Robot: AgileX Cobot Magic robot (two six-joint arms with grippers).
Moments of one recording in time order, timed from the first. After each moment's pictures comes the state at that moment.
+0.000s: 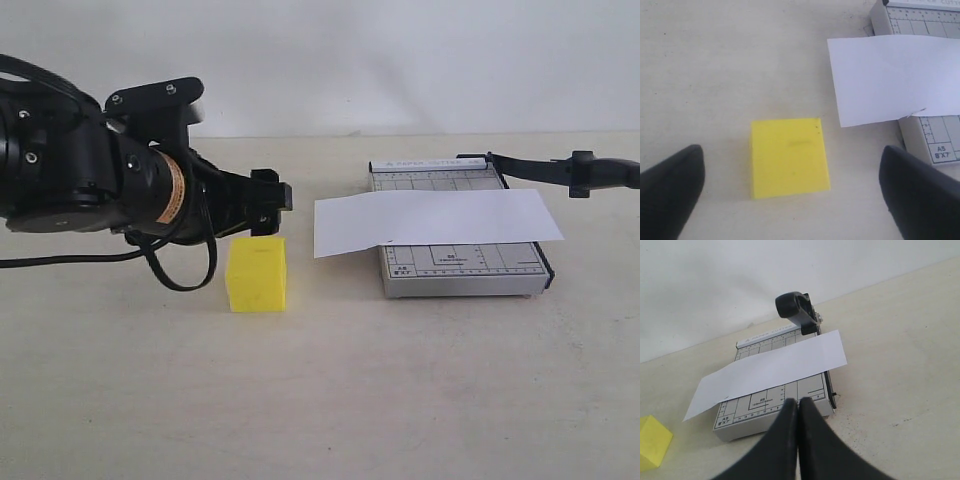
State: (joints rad) left arm -0.81 1.66 -0.96 0.87 0.33 -1.39; right arm 0.14 0.47 -0.05 0.19 -0.10 0.18
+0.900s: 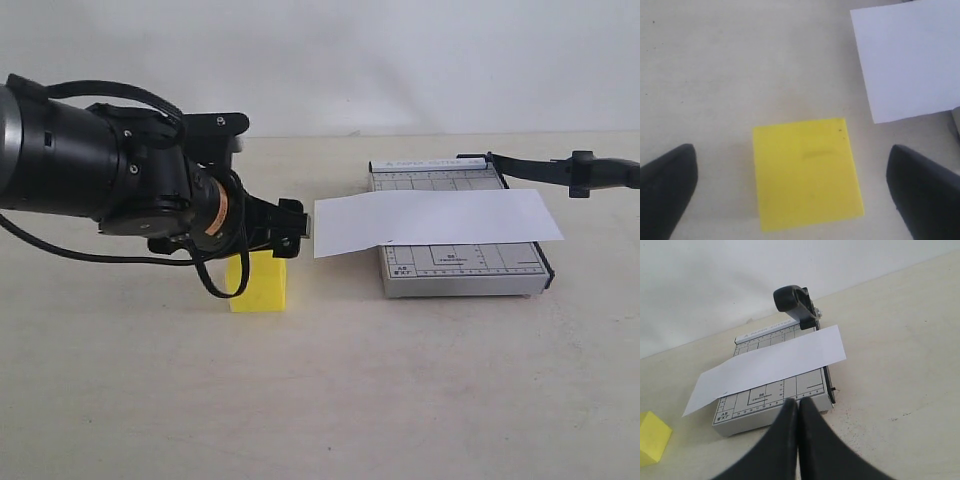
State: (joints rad) left arm -0.81 1.85 -1.08 0.84 0.38 -1.28; right arm 0.14 0.47 -0.05 0.19 -0.09 0.19
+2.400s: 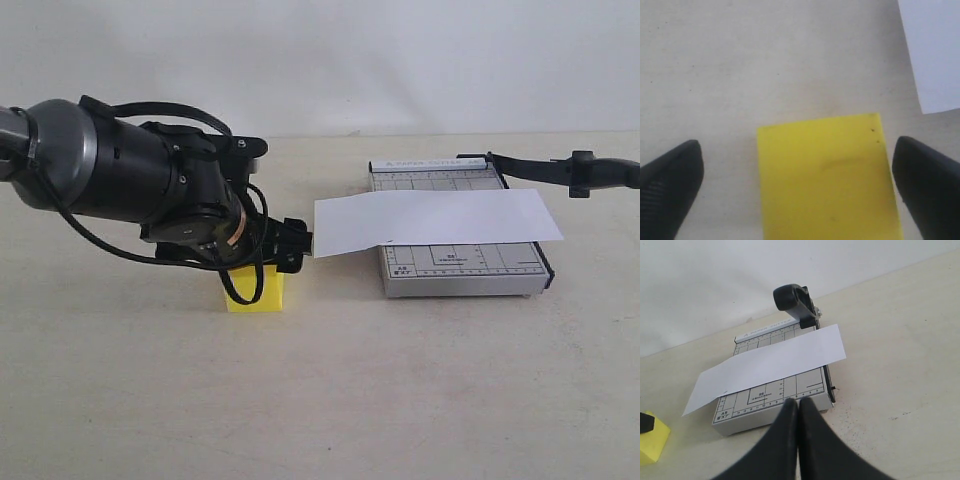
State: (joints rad) left arm -0.81 1.98 -1.16 0.81 0.46 -1.24; right arm 0.14 0.47 -0.05 0.19 -0.08 0.19
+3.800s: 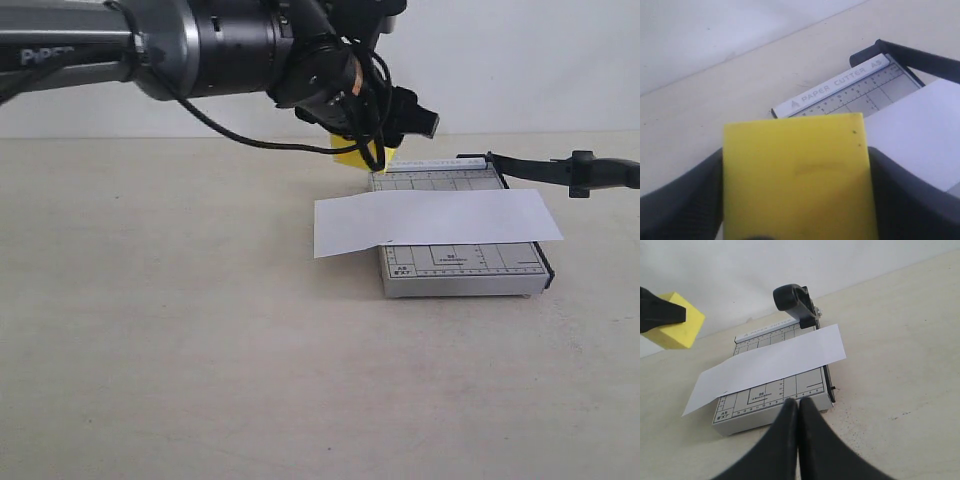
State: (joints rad) left arm -0.88 2.13 -1.79 0.51 0.51 -0.59; right arm 0.14 0.47 -0.05 0.19 -0.08 0.19
